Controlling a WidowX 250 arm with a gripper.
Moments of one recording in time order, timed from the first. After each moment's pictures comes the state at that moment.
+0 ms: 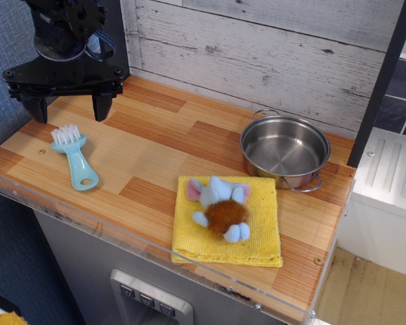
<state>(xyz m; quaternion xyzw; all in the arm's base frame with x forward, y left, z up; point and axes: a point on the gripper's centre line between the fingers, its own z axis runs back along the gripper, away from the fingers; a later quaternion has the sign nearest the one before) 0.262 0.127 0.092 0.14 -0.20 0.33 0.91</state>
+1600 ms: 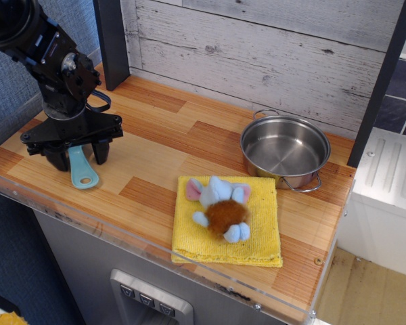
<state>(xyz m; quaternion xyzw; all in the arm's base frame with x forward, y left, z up) 0.267 0.145 0.012 0.08 -0.18 0.38 0.90</state>
